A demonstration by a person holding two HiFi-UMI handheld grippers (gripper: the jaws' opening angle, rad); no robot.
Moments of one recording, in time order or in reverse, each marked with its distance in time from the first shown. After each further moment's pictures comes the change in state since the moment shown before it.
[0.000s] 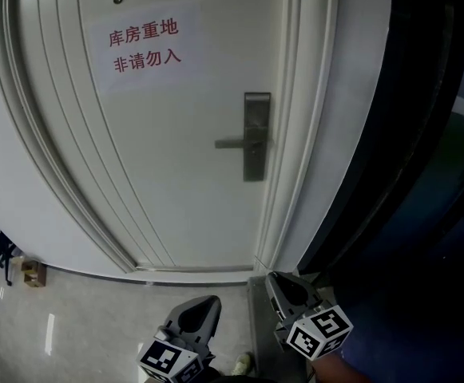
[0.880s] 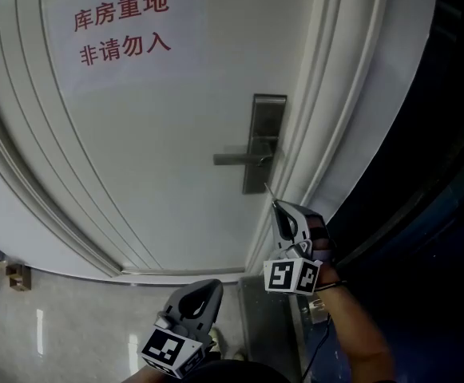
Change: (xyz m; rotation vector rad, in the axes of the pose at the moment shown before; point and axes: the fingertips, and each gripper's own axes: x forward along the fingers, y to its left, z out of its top) left arm 0.104 0.091 0.030 0.033 -0.007 -0.059; right arm 0.200 -0.128 0.064 -1.261 0.107 -0.367
